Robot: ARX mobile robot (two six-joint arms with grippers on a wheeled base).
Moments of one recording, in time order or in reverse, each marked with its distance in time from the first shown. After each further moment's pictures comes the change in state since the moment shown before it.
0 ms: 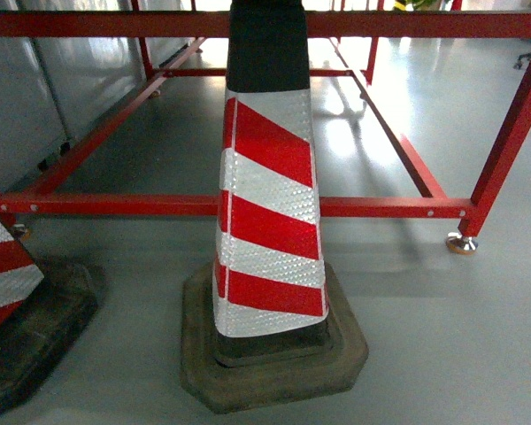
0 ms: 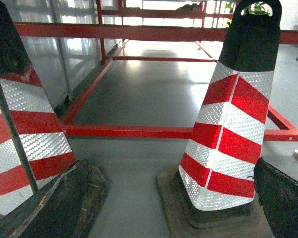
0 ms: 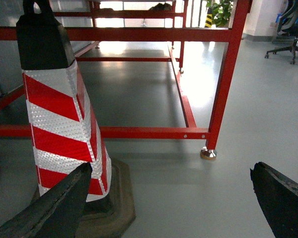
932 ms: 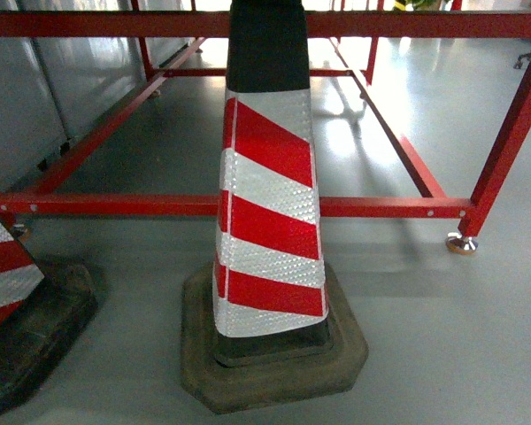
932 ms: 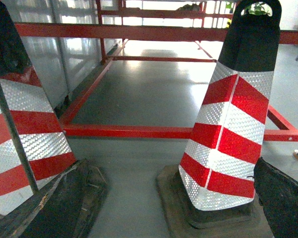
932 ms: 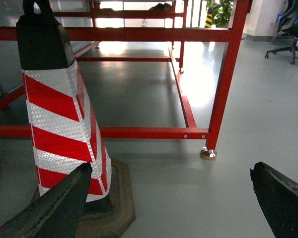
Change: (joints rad) left arm 0.000 0.000 0.000 0.000 0.000 0.000; right arm 0.000 0.000 0.000 0.000 0.000 0.000
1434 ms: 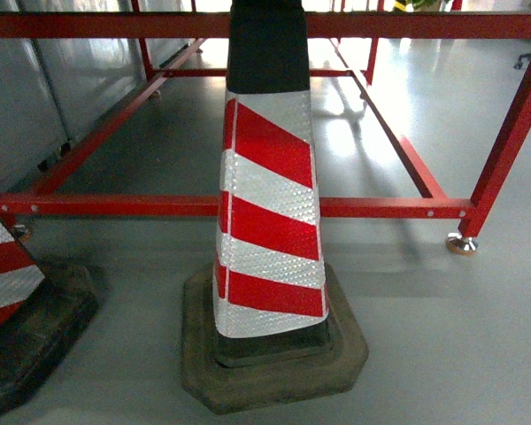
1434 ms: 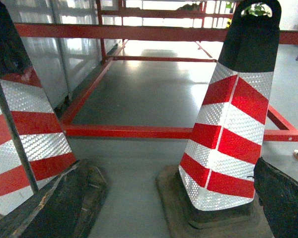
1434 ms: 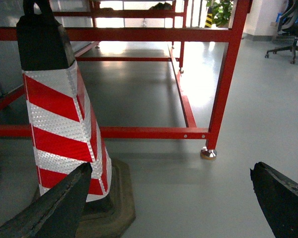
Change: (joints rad) left arm 0.000 0.000 0.000 -0.002 0.000 0.000; right arm 0.000 0.000 0.000 -0.002 0.000 0.000
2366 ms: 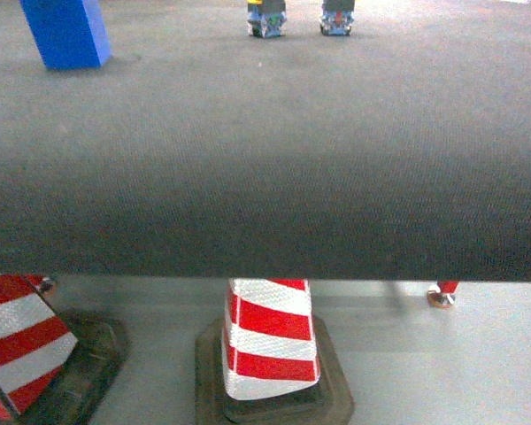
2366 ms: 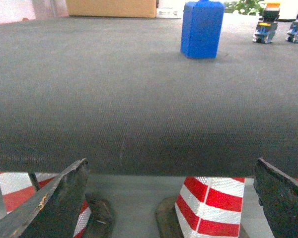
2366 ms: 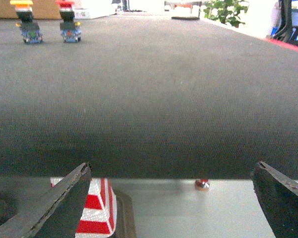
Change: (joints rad) left arm 0.000 0.000 0.000 0.002 -0.001 0.005; right arm 0.000 0.000 0.000 0.000 0.000 0.000
